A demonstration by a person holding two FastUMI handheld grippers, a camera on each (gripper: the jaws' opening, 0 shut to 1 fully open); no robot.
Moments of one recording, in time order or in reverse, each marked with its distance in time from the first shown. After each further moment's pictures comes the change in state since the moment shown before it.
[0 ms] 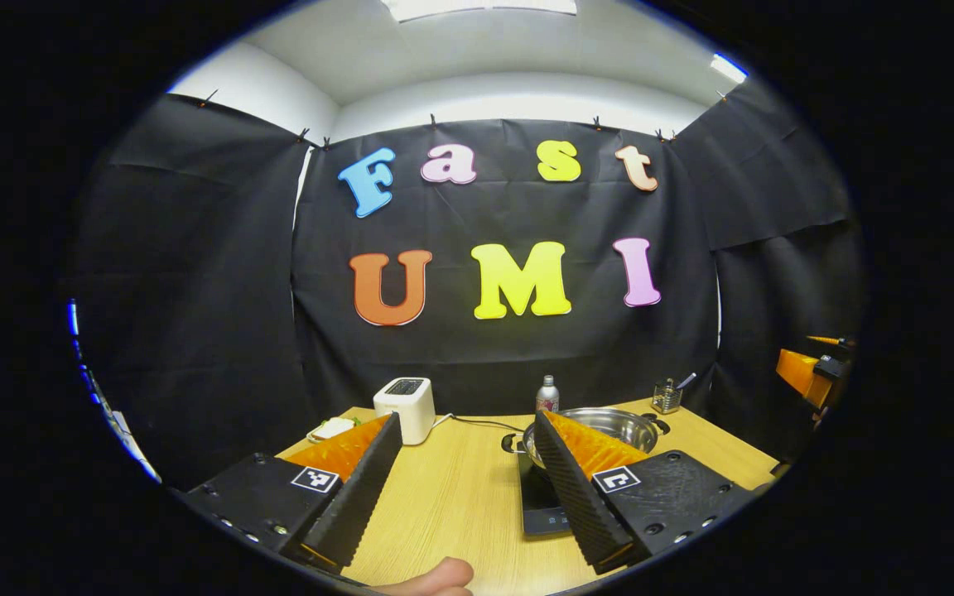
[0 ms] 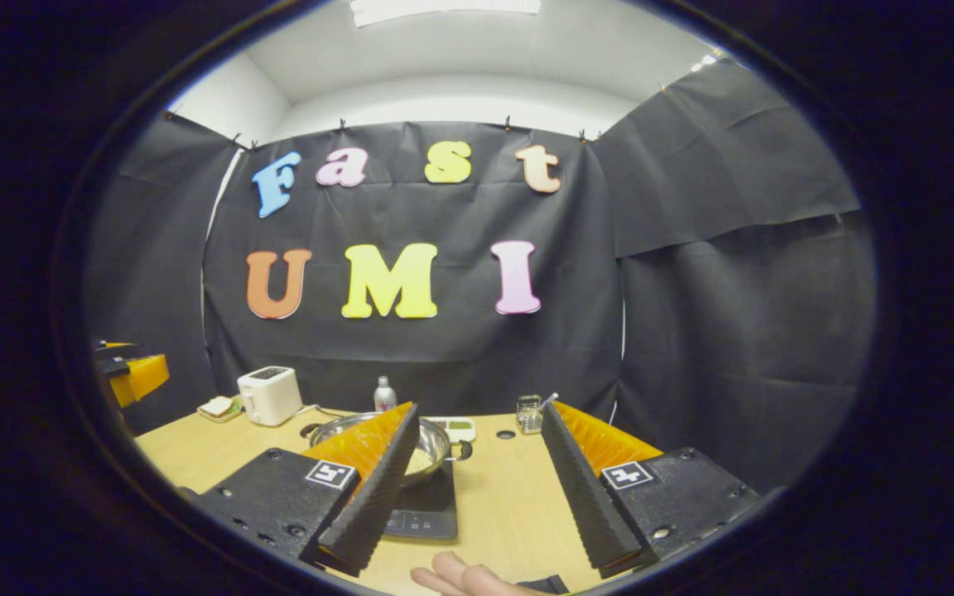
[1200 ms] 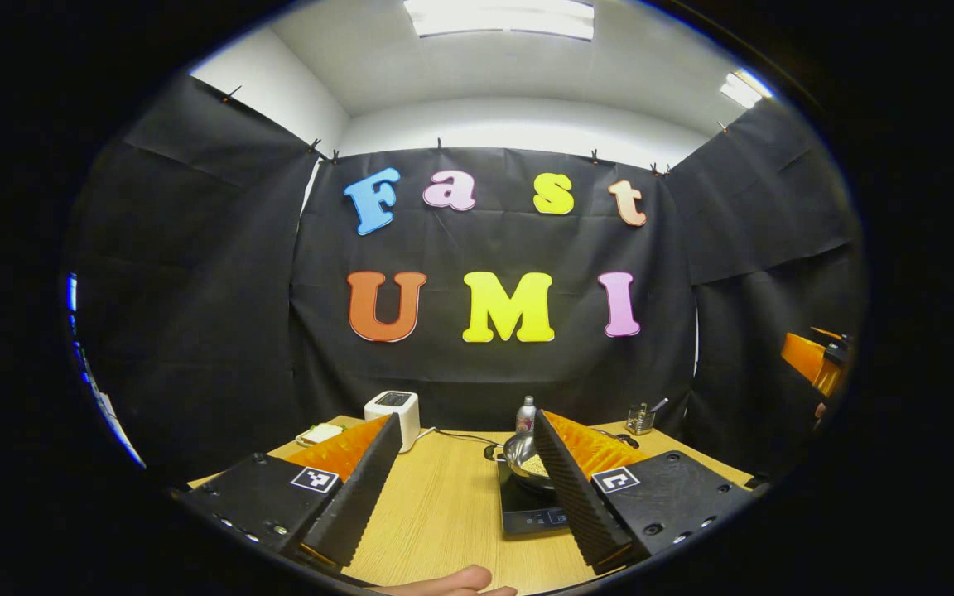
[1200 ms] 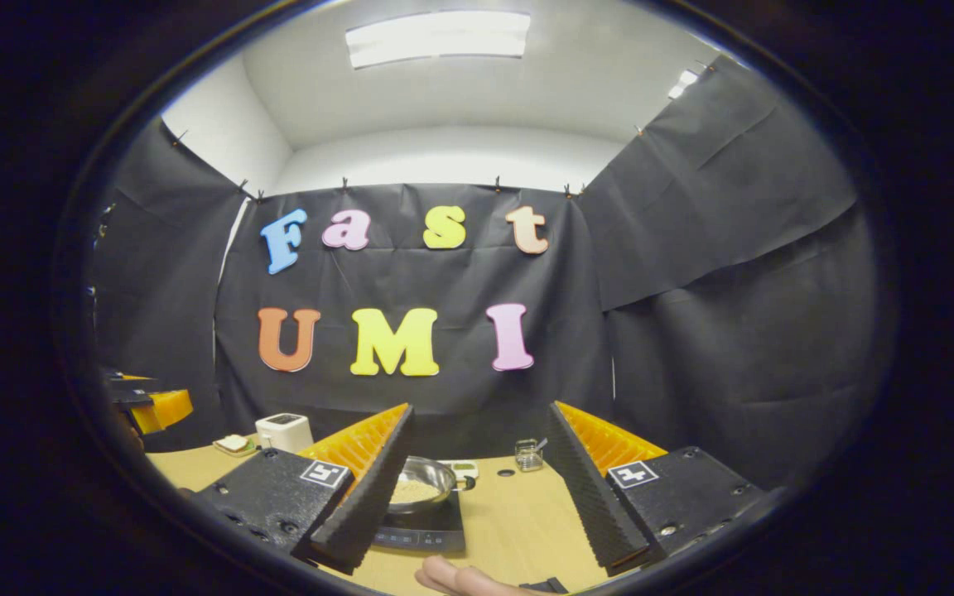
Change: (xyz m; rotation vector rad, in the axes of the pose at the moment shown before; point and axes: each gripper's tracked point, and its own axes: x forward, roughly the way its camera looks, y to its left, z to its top) left arm -0.044 -0.003 0.012 -0.056 -0.070 -0.042; right arm -0.067 -0.007 0.043 0.044 -0.175 0.006
